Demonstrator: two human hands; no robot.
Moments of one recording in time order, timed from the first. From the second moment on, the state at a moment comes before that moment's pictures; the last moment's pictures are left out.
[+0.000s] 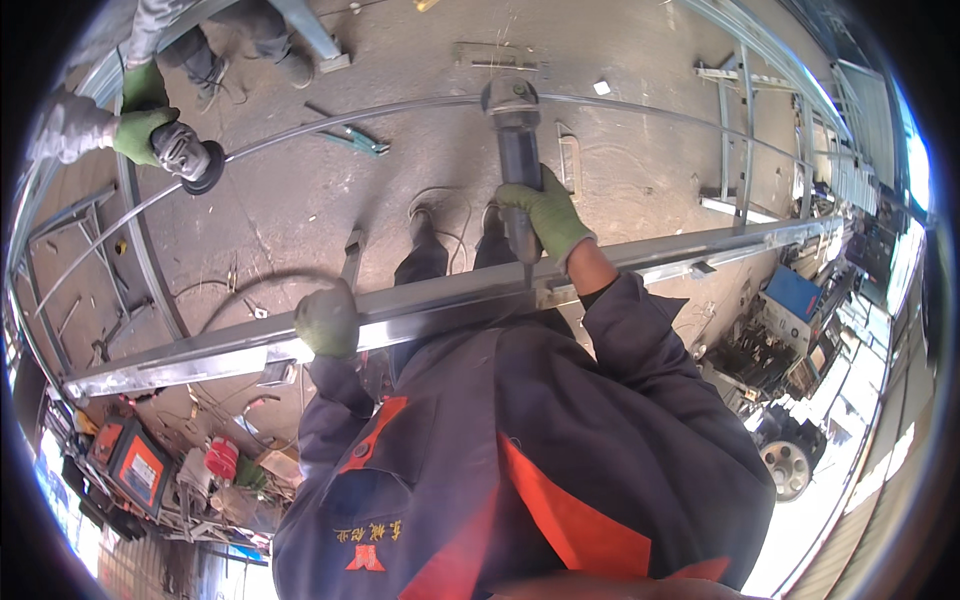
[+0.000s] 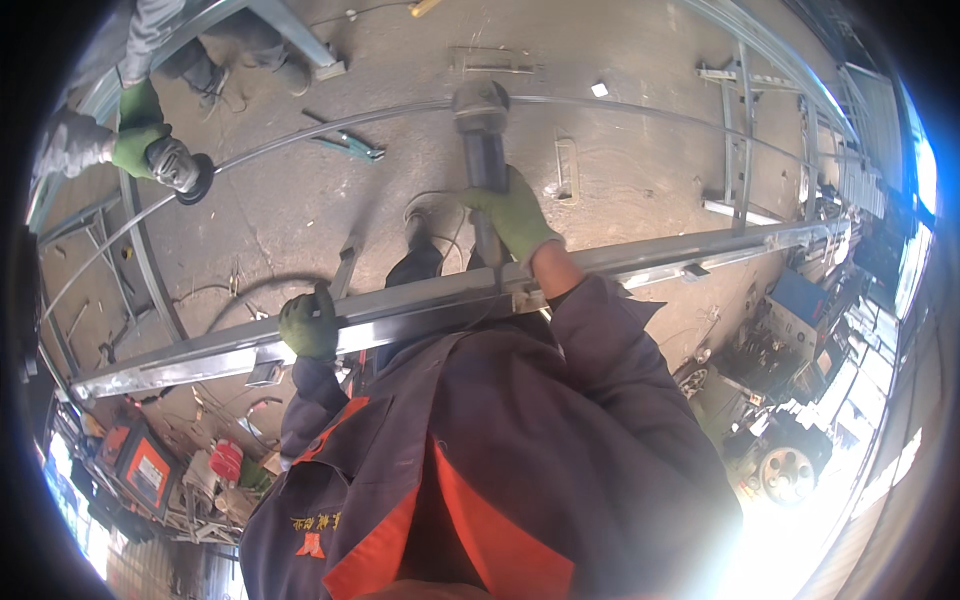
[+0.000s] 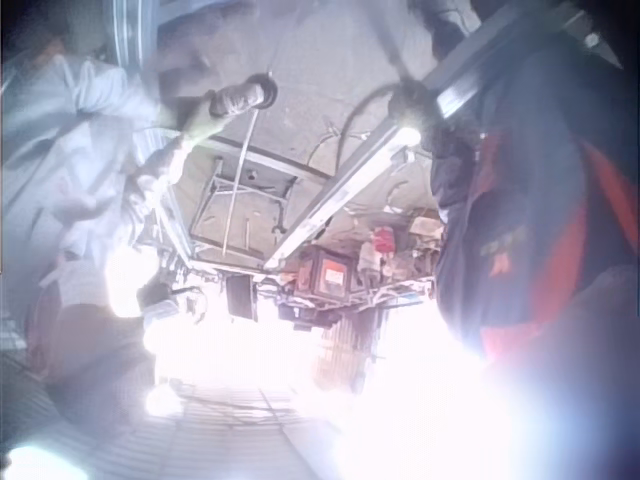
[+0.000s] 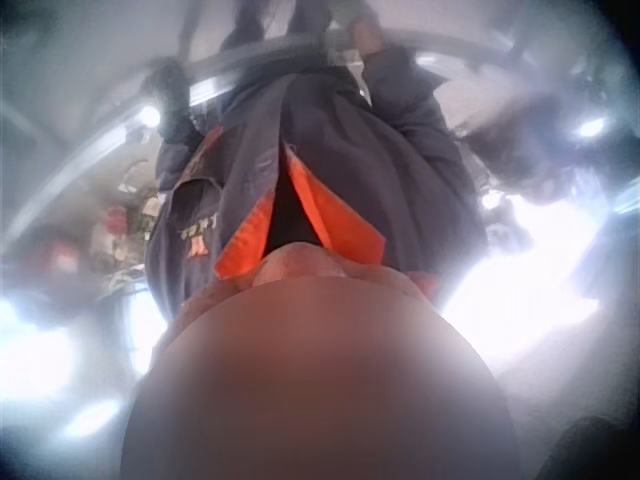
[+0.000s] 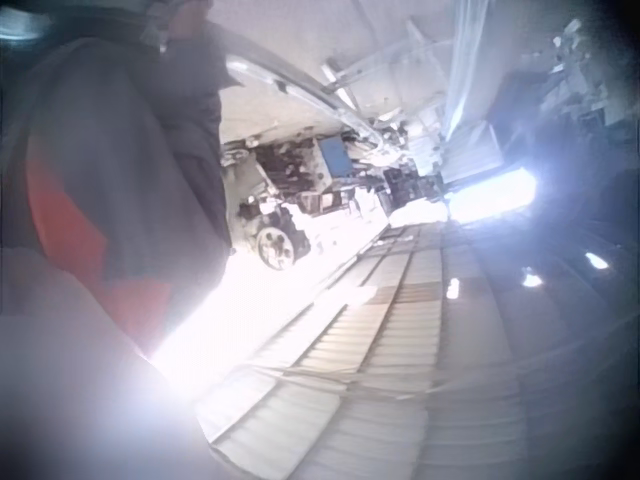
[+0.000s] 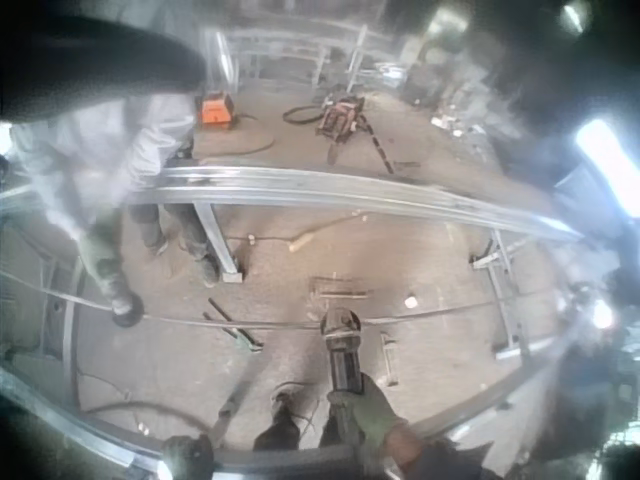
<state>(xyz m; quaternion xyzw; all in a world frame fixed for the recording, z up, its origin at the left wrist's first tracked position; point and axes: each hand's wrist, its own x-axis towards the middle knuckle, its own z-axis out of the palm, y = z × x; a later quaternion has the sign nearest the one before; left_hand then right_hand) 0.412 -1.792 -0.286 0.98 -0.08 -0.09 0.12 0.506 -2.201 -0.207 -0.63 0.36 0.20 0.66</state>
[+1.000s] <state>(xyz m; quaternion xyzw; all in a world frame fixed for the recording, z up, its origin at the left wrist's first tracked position) 0.408 -1.926 -0.255 0.95 0.19 -0.23 0.07 0.469 -2.378 -0.258 -0.68 0.26 0.15 0.67</state>
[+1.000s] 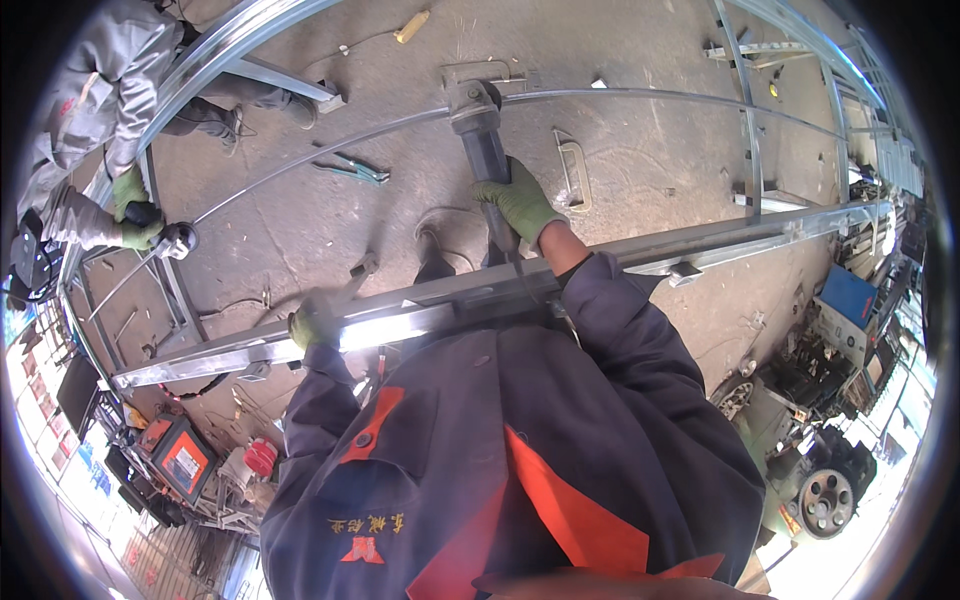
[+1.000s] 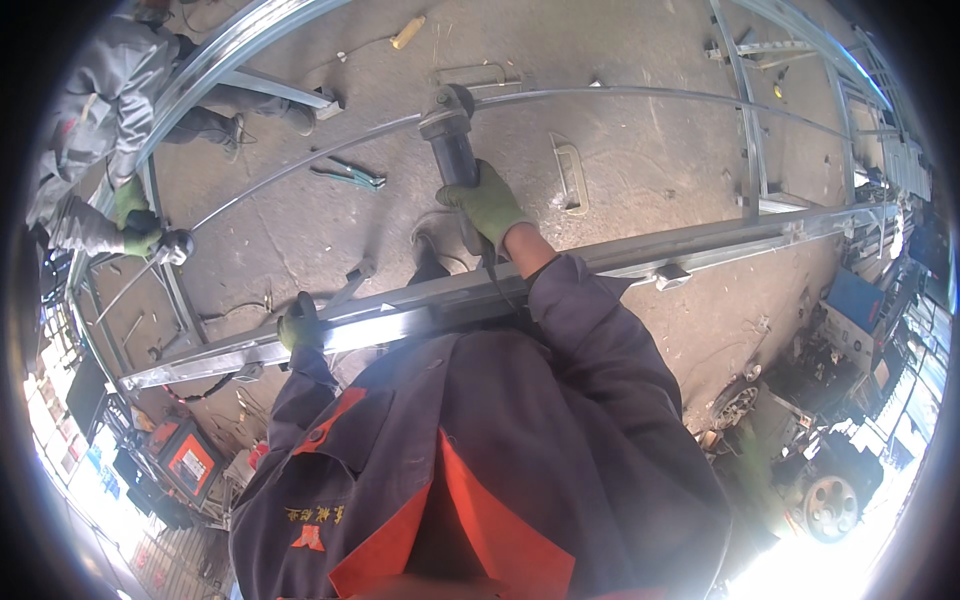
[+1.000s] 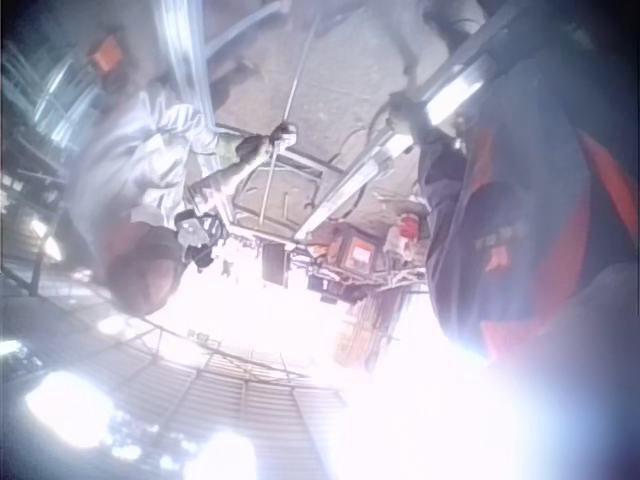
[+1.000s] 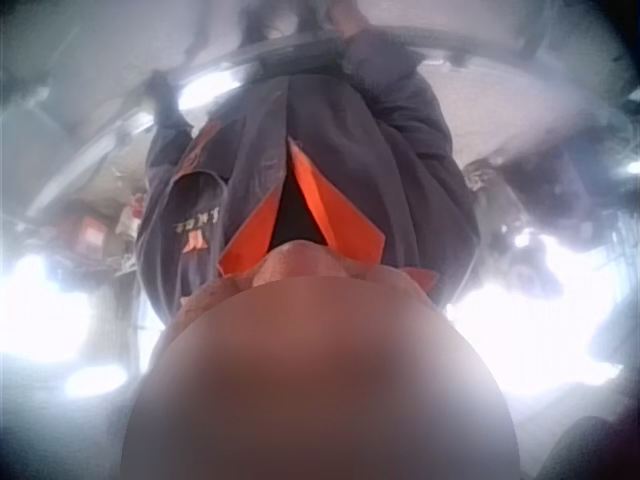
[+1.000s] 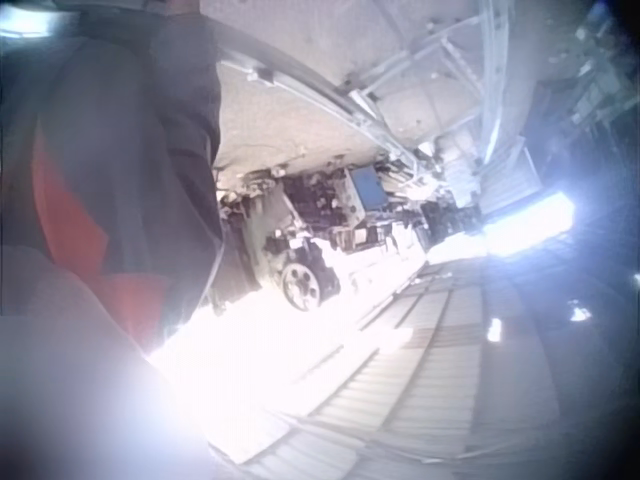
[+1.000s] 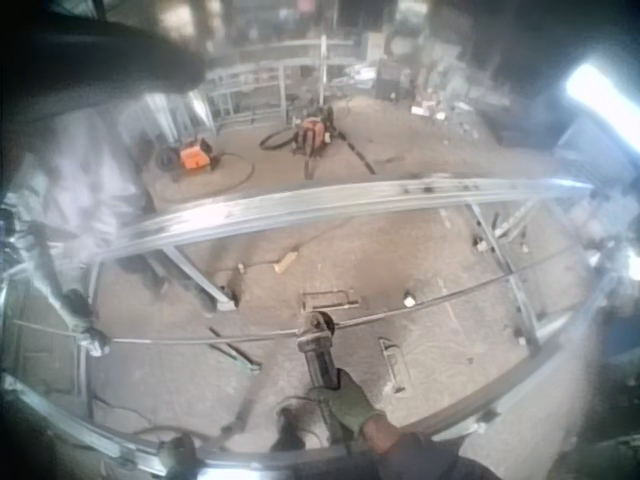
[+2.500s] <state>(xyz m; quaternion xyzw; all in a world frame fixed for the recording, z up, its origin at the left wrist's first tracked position) 0.374 -1.956 -0.236 0.98 0.15 -0.11 0.12 0.283 -2.501 -0.269 -0.37 0.36 0.11 0.85</state>
